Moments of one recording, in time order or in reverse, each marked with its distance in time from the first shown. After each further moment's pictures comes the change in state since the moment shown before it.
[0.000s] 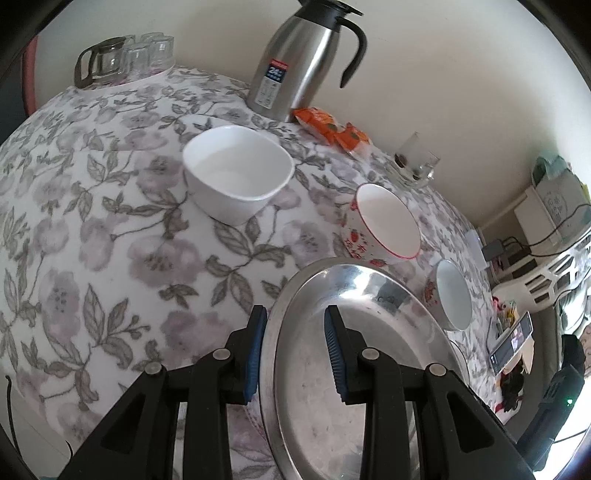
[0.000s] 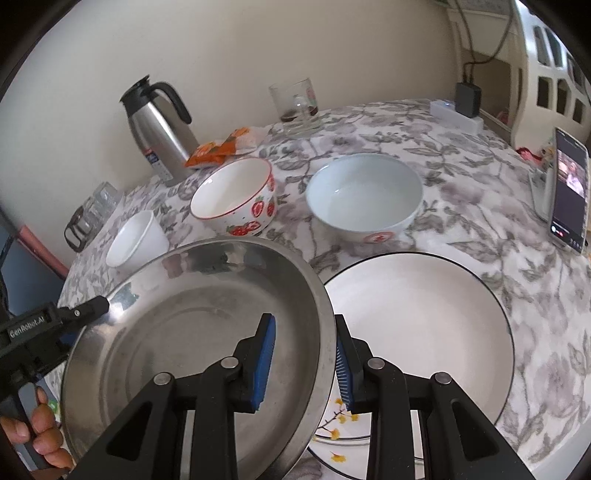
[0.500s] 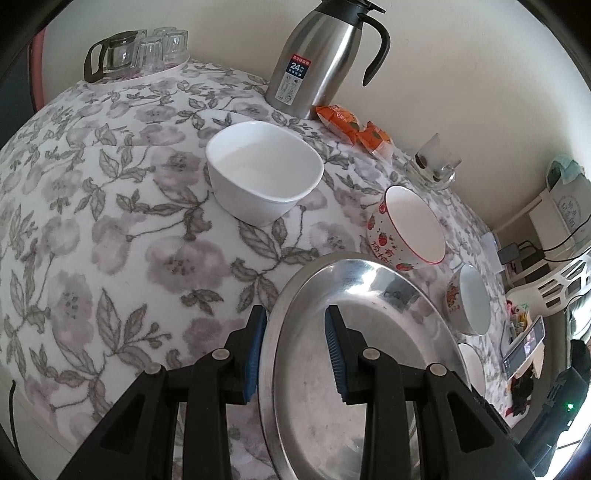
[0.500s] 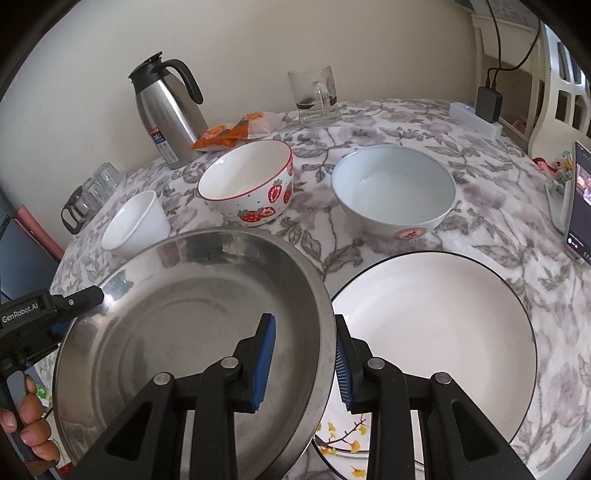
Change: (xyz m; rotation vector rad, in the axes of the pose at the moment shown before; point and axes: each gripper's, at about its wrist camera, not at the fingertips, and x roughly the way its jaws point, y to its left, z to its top) left arm 0.009 0.017 0.007 -0.005 0.017 0.046; right arm 0.022 0.018 -0.002 -0.052 0.021 -0.013
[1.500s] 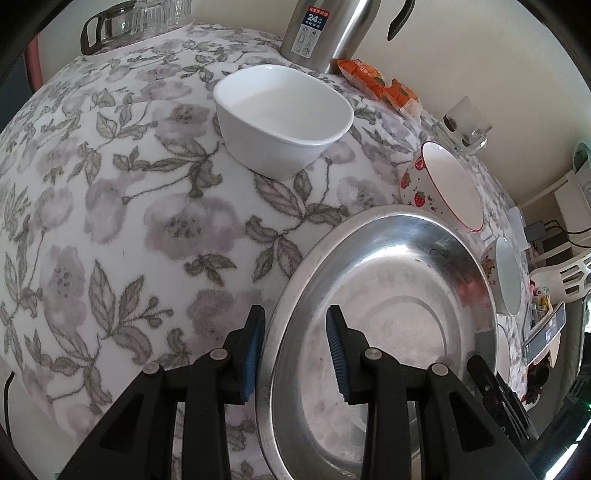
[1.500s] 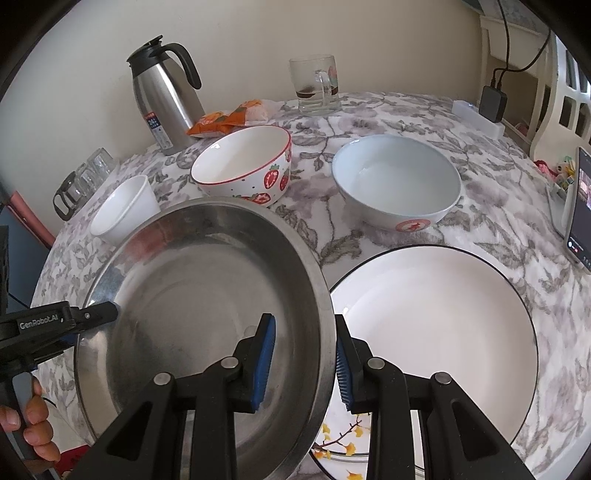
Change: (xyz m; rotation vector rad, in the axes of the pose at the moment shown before) left arm 0.034 0.008 -0.008 -0.007 0.148 0.068; right arm 0.010 0.003 -0.003 -0.030 0.029 -0.036
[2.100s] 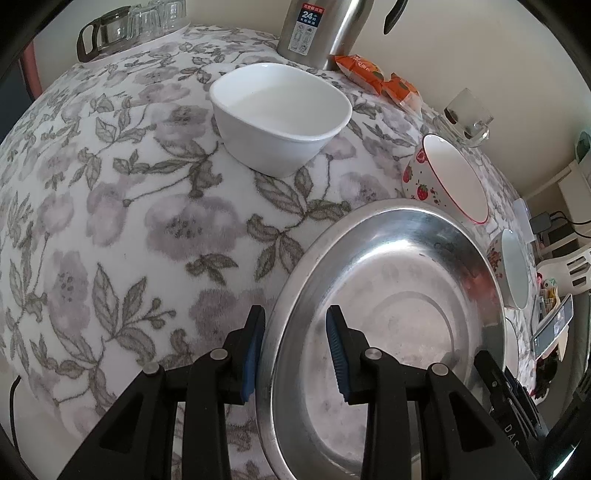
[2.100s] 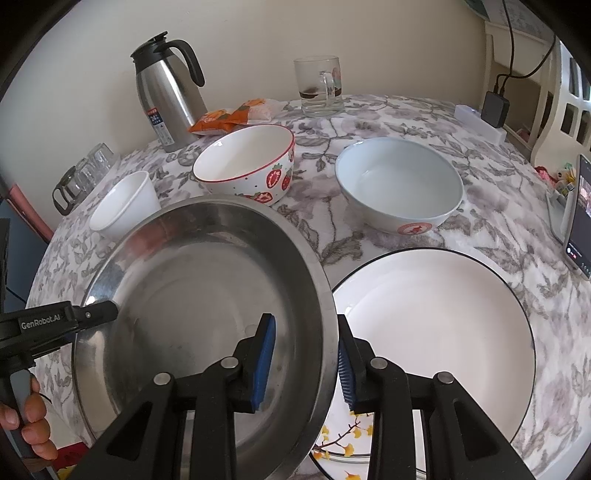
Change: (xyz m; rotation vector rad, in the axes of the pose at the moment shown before) left arm 0.003 -0.004 0.000 0.030 0.002 0.028; right arm 0.001 0.002 0.000 -0.017 0.001 -0.008
